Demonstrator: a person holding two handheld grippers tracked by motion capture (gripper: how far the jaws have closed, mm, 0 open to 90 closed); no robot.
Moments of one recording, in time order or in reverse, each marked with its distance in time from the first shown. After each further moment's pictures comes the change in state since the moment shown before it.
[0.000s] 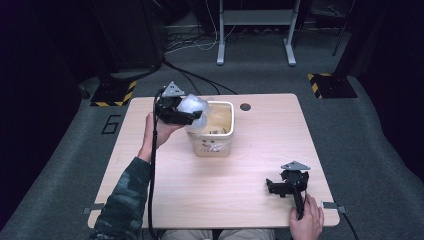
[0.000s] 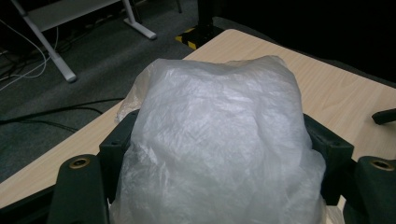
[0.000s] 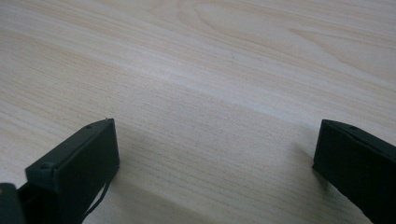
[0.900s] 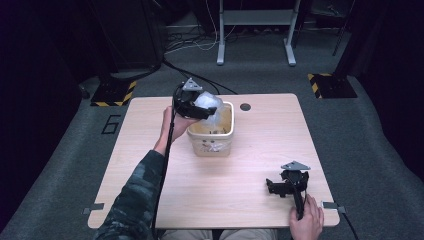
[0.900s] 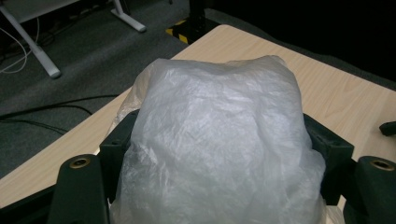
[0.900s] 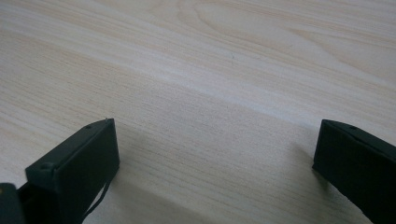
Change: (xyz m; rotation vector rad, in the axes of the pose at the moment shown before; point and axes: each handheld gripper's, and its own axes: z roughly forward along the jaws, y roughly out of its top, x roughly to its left) left arm -0.005 0.015 0.054 0.049 -0.034 0.001; right arm 0.000 0.000 0.000 -0.001 -0.002 0.007
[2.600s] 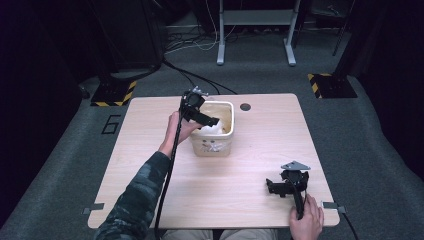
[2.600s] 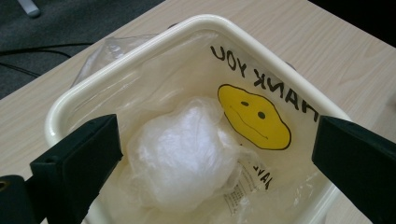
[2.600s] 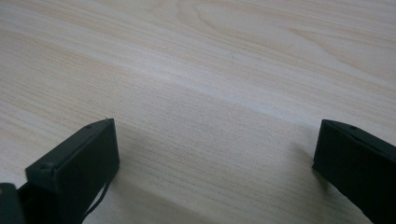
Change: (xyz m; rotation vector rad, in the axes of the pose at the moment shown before) left arm 0.006 -0.017 0.027 0.189 -0.010 -0.086; right arm 0.000 0.000 0.000 0.002 0.002 -0.007
